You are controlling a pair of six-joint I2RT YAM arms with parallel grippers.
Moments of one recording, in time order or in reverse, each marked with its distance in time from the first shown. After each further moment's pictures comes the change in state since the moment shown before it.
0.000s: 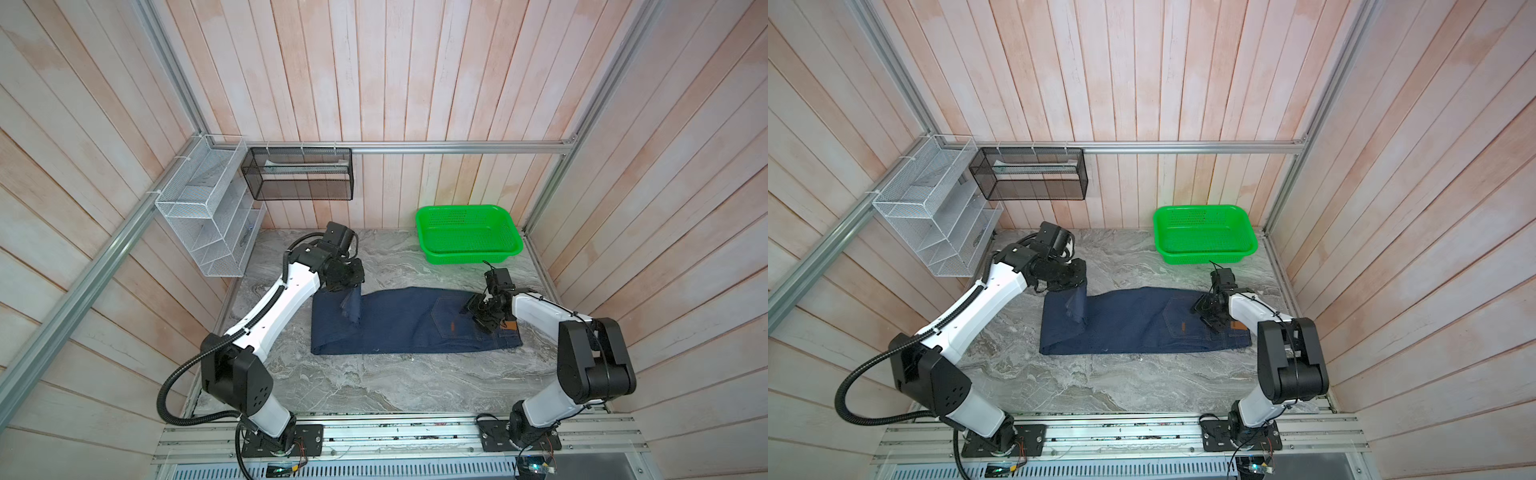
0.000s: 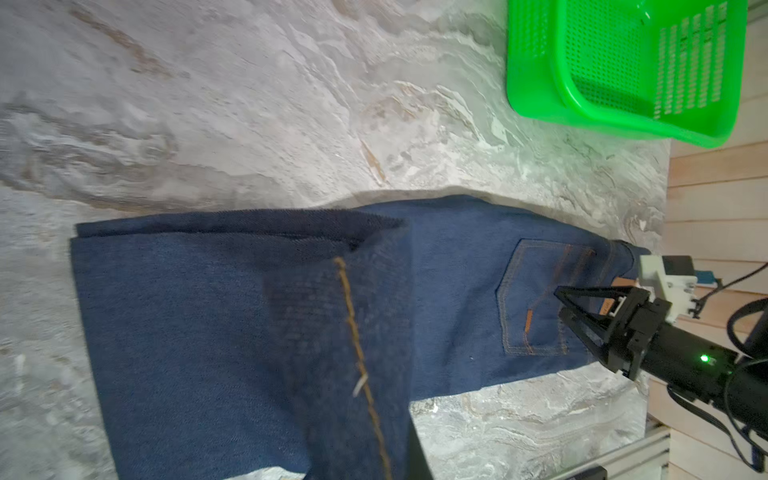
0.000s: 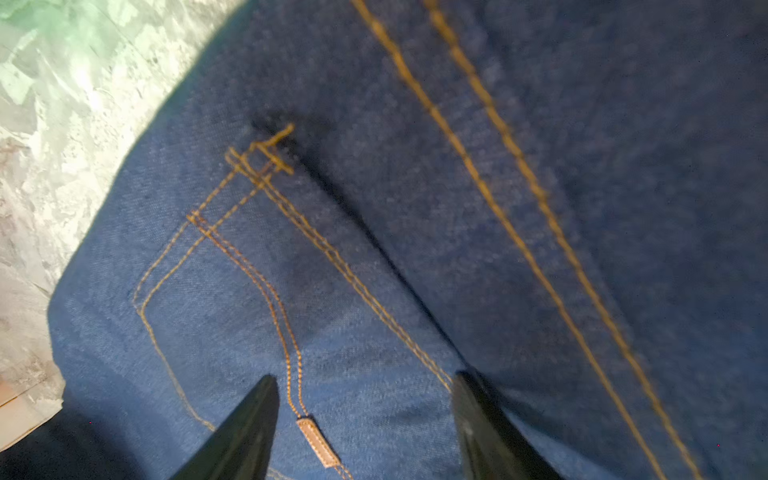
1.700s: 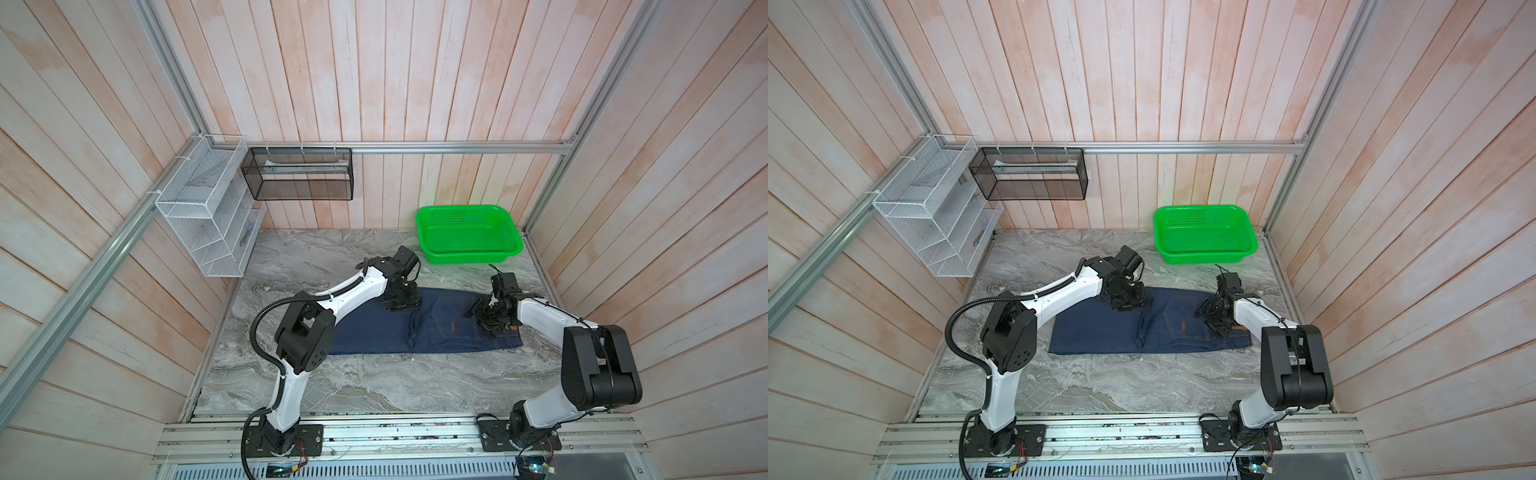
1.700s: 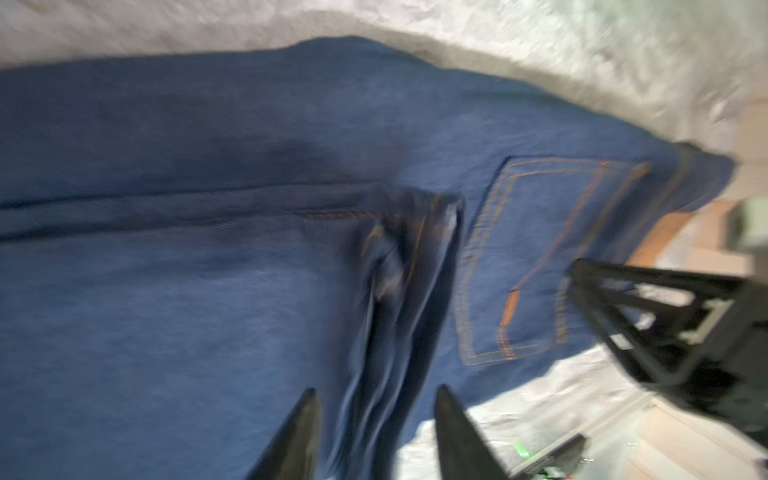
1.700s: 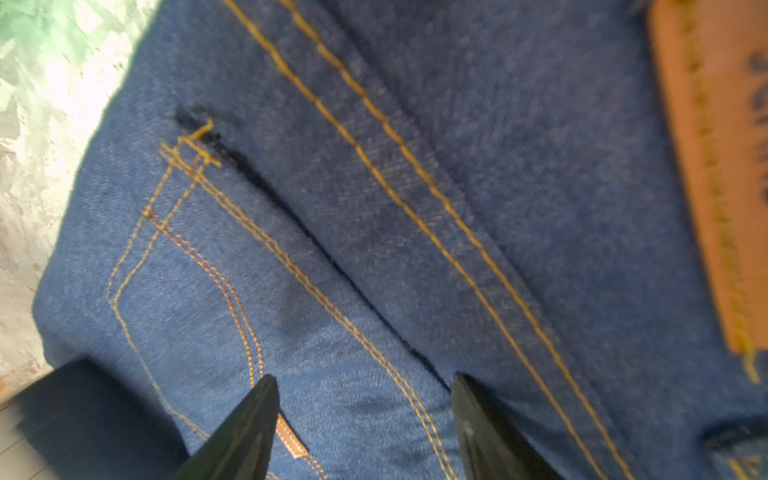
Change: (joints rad) left arm -0.254 0.432 0.172 0.139 0.124 -0.149; right arm -0.039 -0.042 -0.049 0.001 -0.012 -0.023
